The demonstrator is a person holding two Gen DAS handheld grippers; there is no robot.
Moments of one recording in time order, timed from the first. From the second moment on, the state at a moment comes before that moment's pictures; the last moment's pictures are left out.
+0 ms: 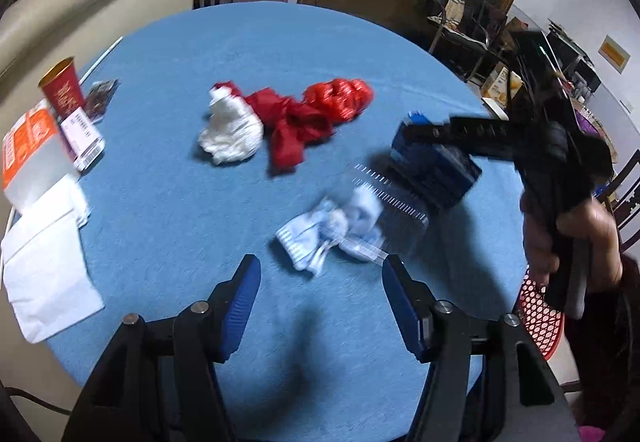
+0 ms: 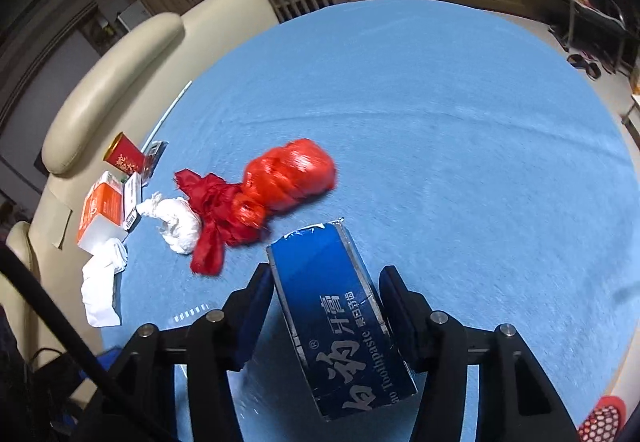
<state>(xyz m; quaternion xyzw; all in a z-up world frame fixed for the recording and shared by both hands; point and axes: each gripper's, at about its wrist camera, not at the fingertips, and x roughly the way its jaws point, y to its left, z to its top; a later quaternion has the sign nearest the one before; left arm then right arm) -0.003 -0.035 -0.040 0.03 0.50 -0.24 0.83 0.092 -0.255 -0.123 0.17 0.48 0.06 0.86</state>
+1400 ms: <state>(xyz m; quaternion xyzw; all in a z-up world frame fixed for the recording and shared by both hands) 0.055 0.003 -0.065 0.05 0.50 -0.09 0.86 0.018 -0.290 -0.138 0.27 0.47 0.06 0.84</state>
